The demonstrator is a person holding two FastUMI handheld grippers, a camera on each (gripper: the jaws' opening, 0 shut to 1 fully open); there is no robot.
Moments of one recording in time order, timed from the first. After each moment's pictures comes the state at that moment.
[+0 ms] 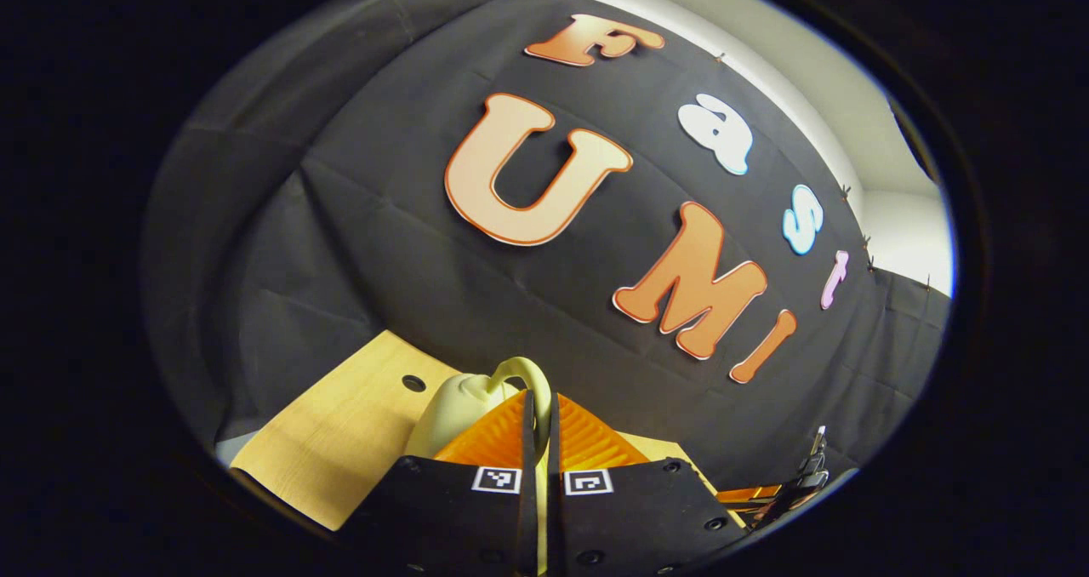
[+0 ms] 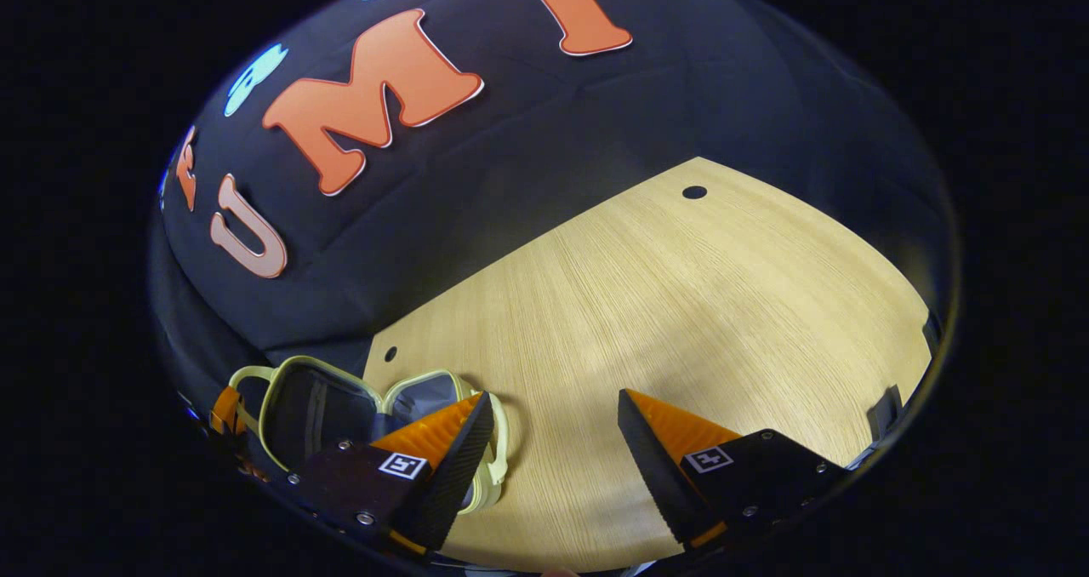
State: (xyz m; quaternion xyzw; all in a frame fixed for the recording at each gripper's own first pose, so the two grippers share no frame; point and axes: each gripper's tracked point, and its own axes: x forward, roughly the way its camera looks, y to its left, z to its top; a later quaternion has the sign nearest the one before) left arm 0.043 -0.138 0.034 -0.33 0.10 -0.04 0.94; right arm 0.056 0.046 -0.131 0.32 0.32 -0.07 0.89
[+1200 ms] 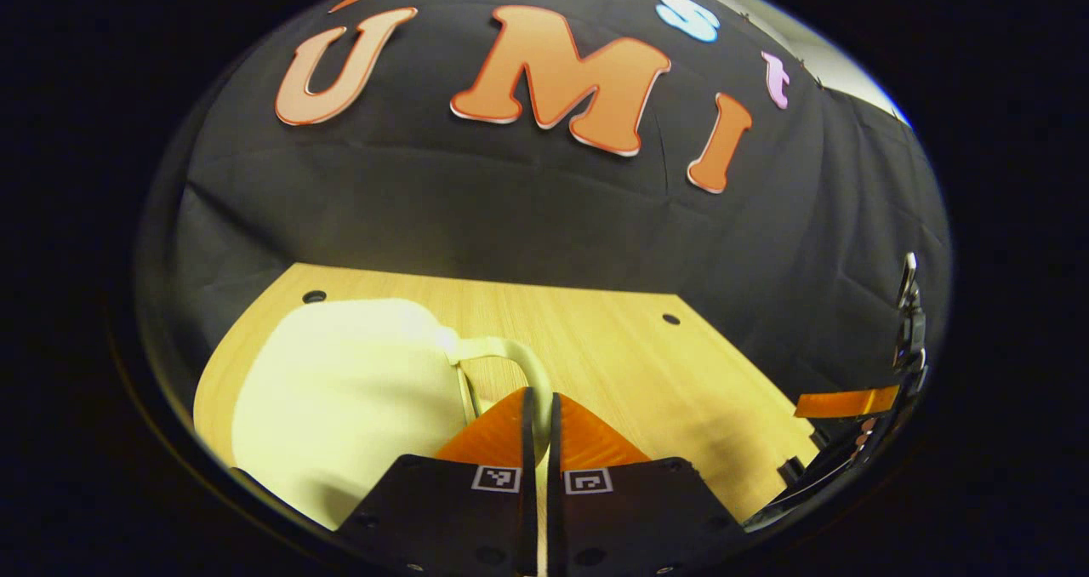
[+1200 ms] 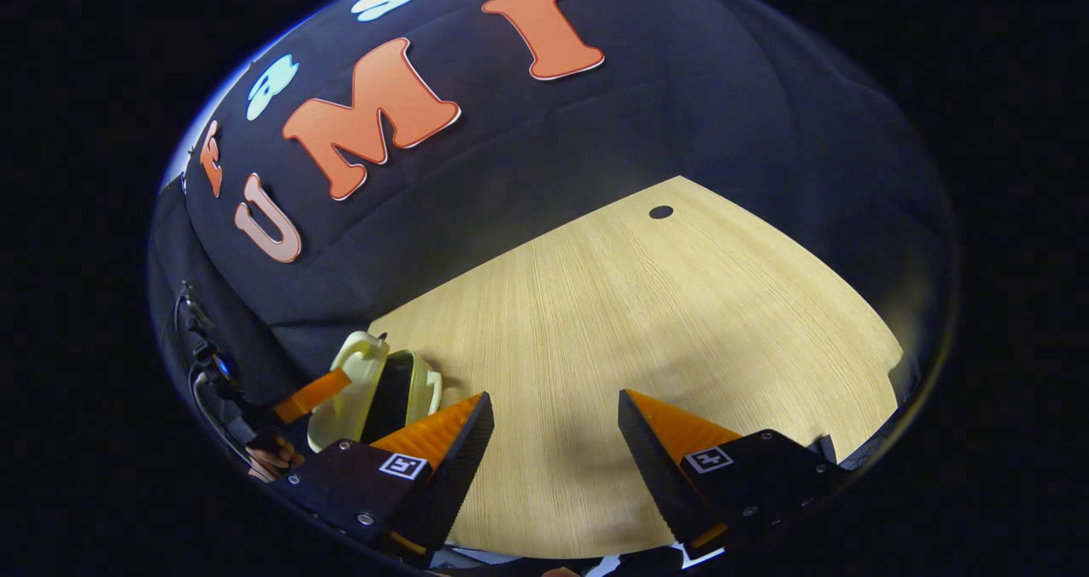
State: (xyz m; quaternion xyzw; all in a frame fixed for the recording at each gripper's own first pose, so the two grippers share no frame) left arm 0.060 -0.456 -0.091 -0.13 0.29 -0.14 0.94; right arm -0.020 -0.042 -0.160 0.28 0.31 -0.04 0.91
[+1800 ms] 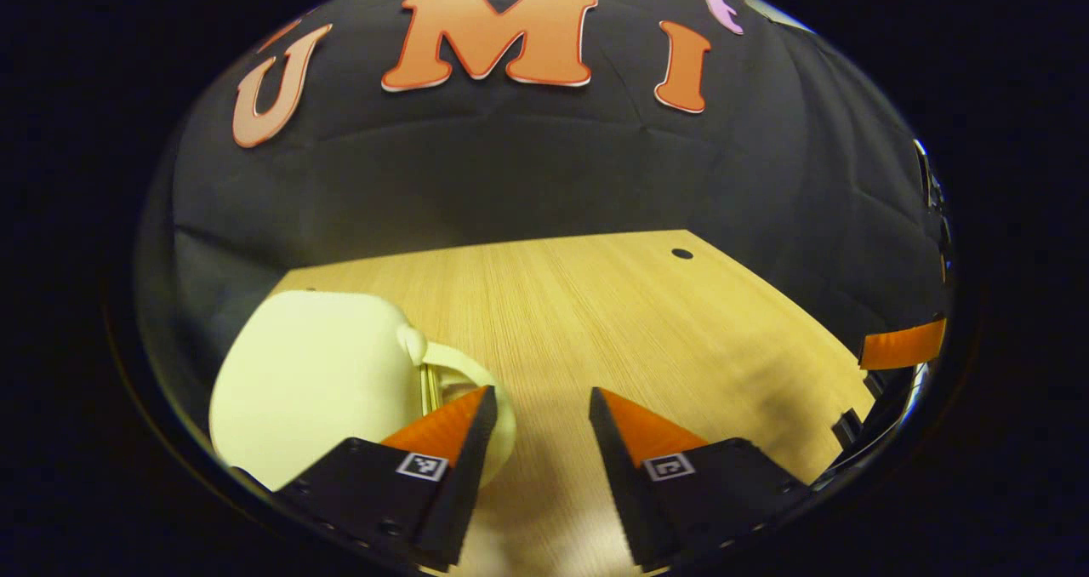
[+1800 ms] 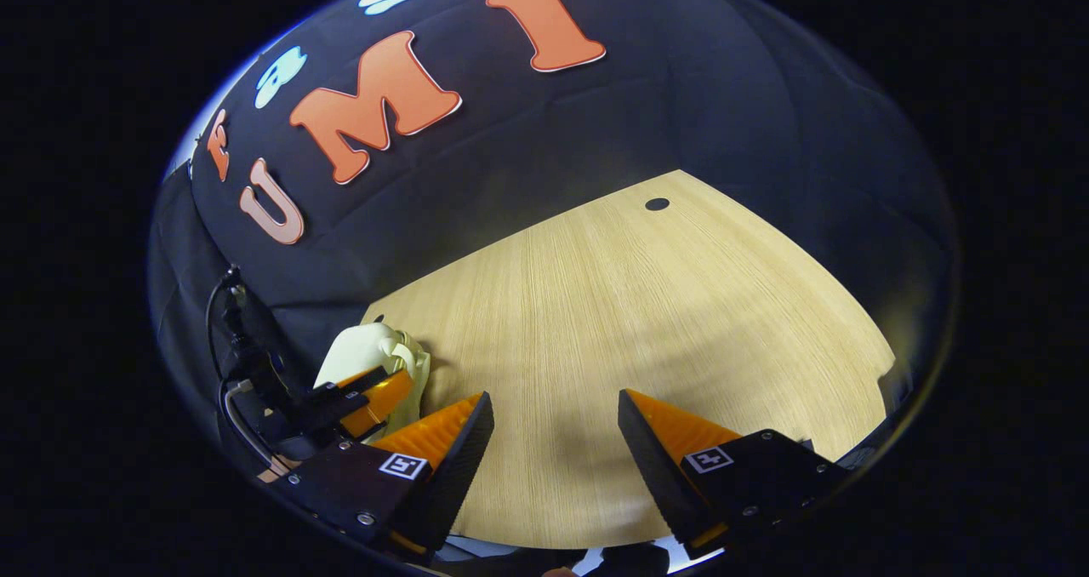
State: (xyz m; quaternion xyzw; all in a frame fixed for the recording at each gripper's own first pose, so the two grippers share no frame) left arm 0.056 -0.523 -0.121 -0.03 0.29 -0.12 0.95; right arm -0.036 -0.052 -0.170 0.26 0.31 -0.03 0.91
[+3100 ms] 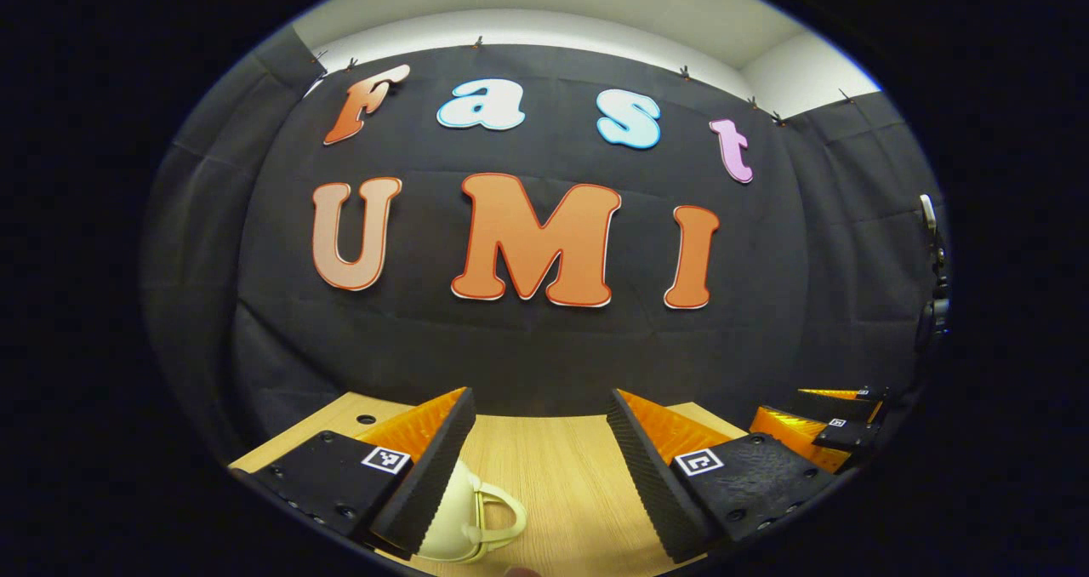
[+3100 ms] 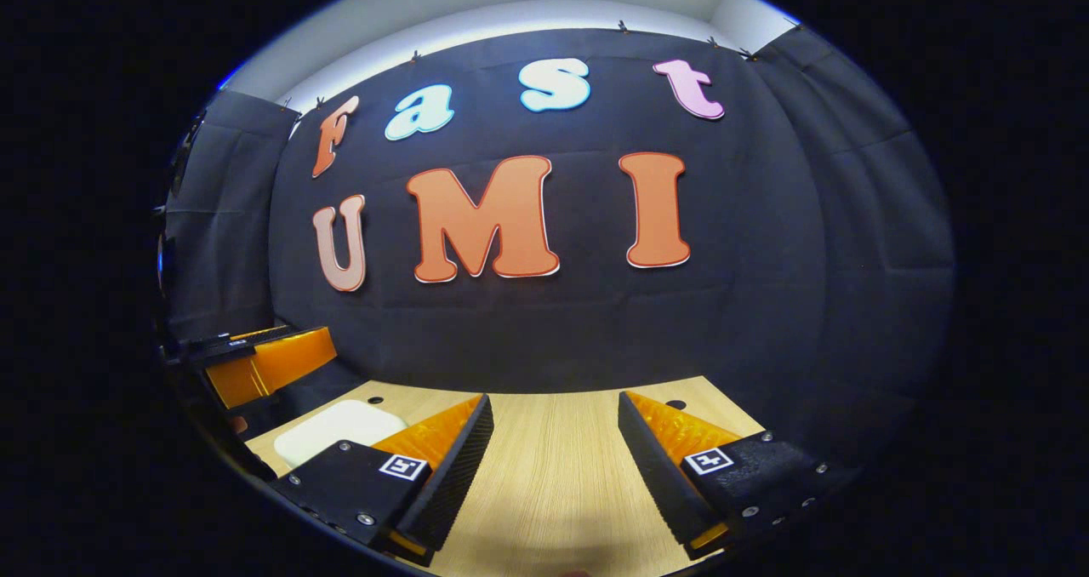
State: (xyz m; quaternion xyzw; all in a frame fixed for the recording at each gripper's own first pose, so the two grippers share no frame) left arm 0.017 -0.480 0.109 -0.09 0.03 -0.05 0.99; right arm 0.000 -0.037 -0.022 0.08 0.01 -0.06 0.99
